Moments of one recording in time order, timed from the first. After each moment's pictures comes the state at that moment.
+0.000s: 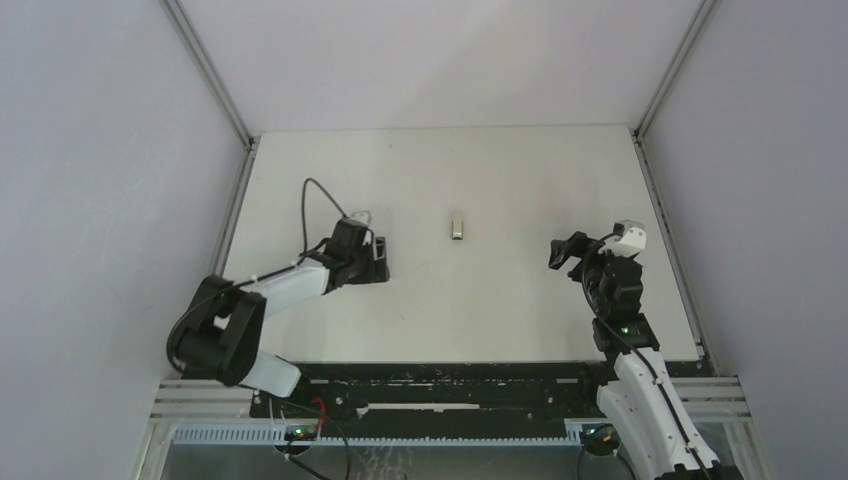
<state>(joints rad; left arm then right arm) -0.41 1.42 0.64 -0.15 -0.05 -0.47 0.08 0.58 0.30 0.01 0.07 0.40</state>
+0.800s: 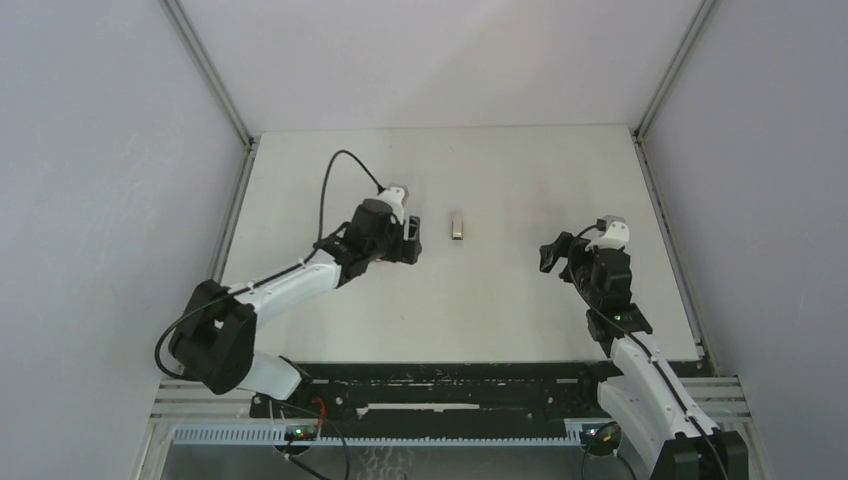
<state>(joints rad) -0.63 1.47 0.84 -0.09 -0.07 -0.32 0.11 0.74 0.31 0.05 0.01 0.37</state>
